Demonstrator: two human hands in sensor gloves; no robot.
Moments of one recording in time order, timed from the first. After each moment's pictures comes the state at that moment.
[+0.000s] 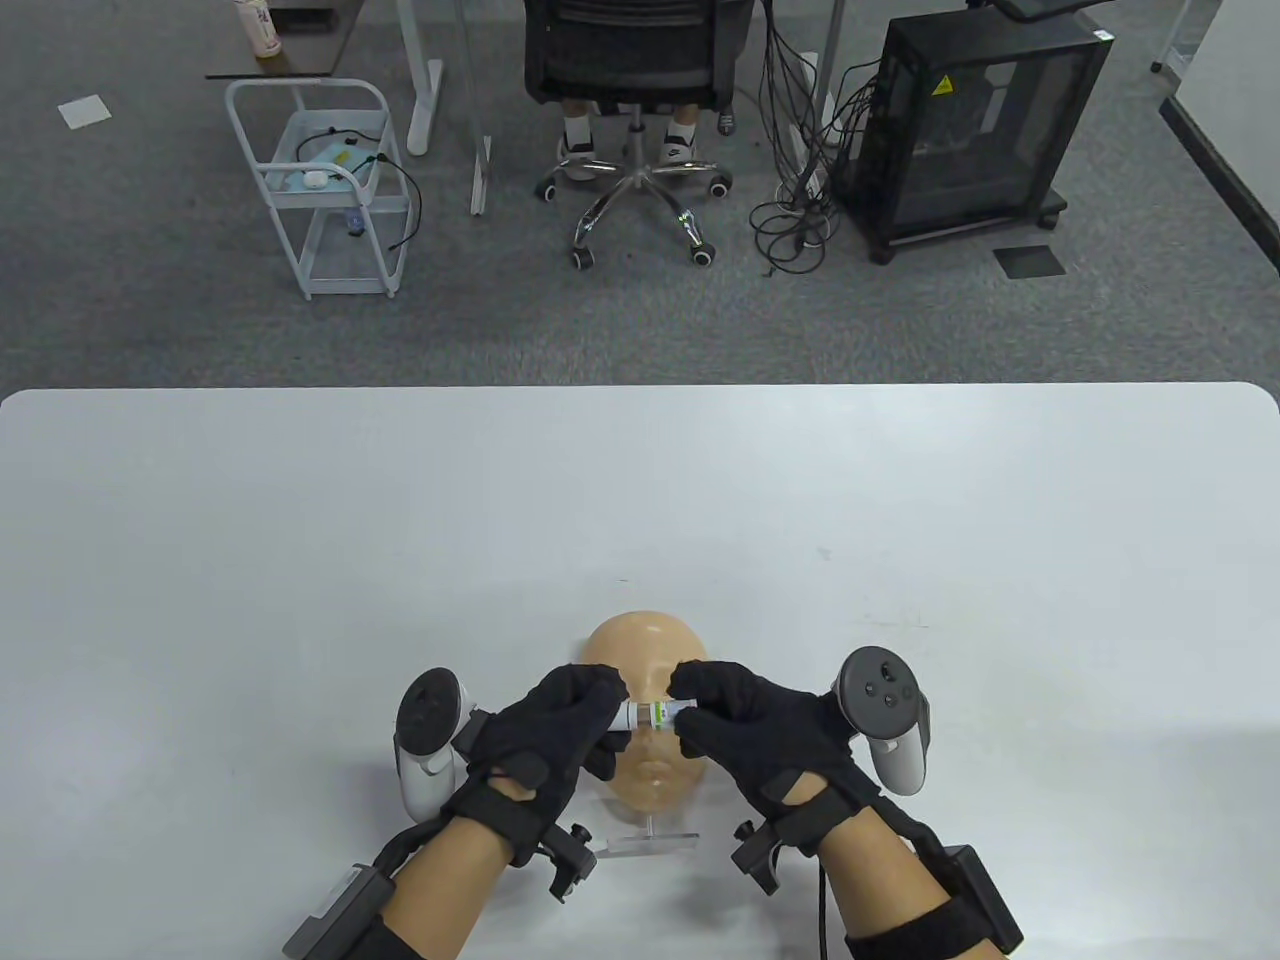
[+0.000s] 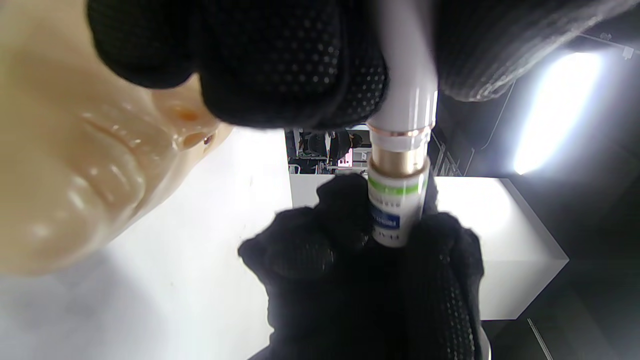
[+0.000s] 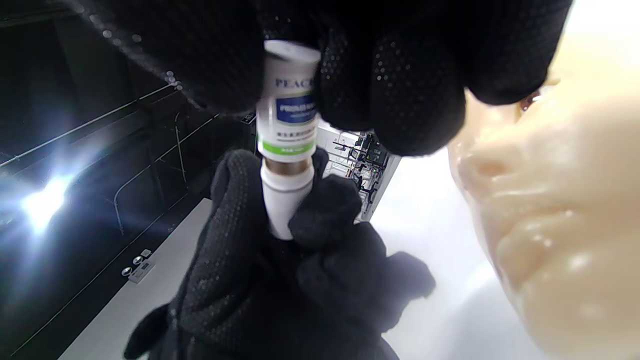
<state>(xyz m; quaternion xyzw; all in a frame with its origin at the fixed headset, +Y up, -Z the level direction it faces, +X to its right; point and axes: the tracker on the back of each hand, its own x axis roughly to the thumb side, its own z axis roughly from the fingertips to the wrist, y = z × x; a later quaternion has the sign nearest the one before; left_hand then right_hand) -0.153 -0.745 -0.275 -0.12 -0.15 0.71 0.67 0.117 -0.719 -0.278 0.18 0.08 0.76 0.62</state>
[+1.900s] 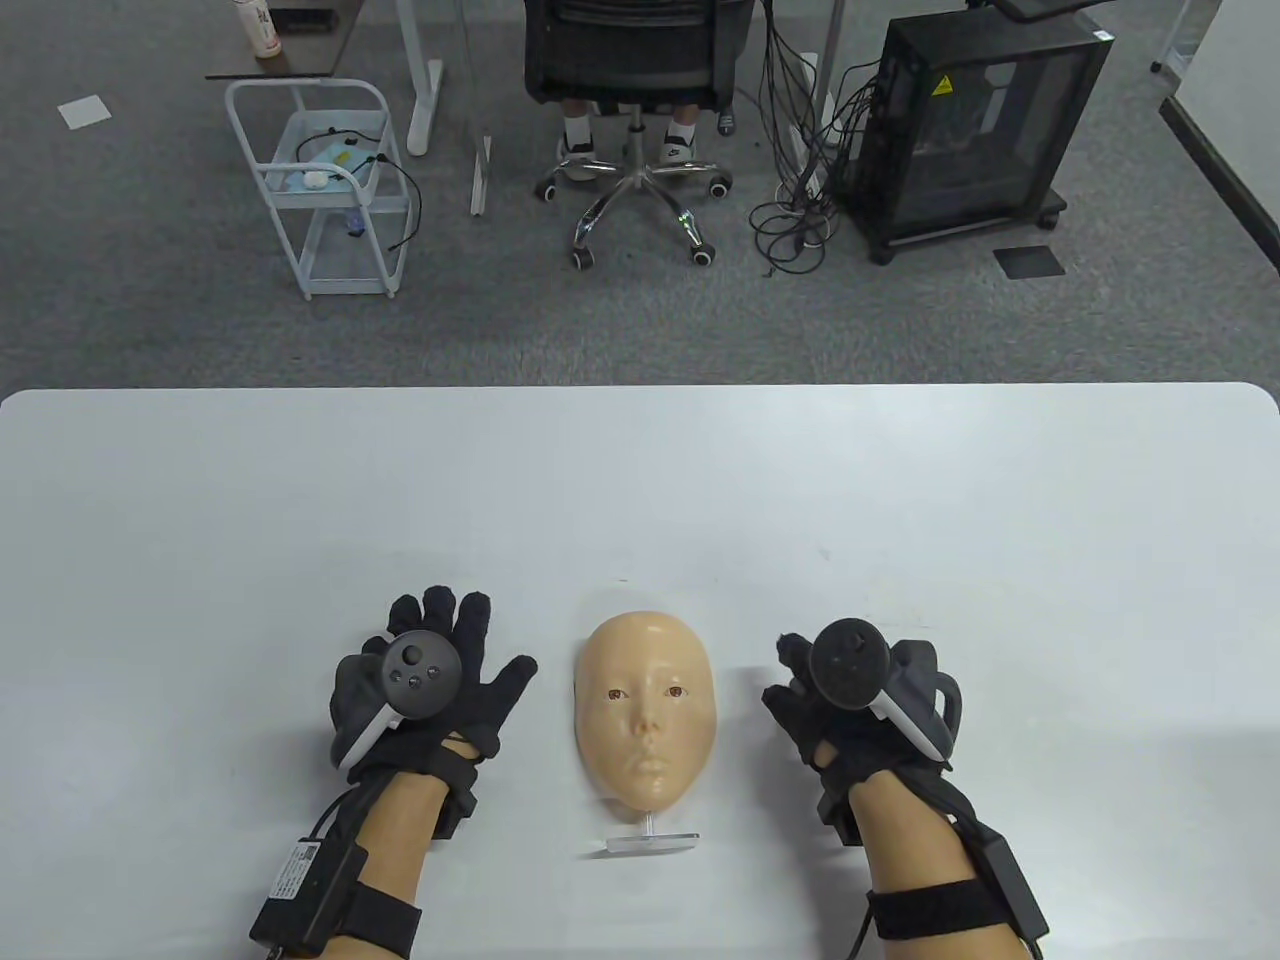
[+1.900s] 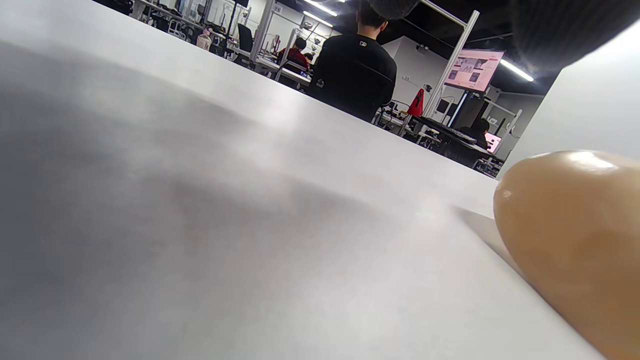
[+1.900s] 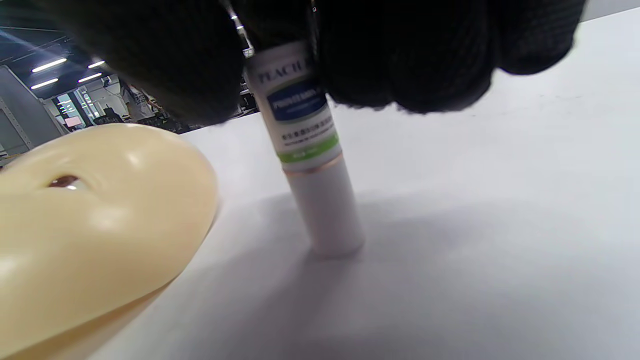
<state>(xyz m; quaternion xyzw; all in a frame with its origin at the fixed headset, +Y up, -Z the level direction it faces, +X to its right) -0.232 -0.747 -0.317 -0.03 -0.06 0.22 0.97 0.165 -0.716 -0.307 0.01 0.04 0.98 0.17</state>
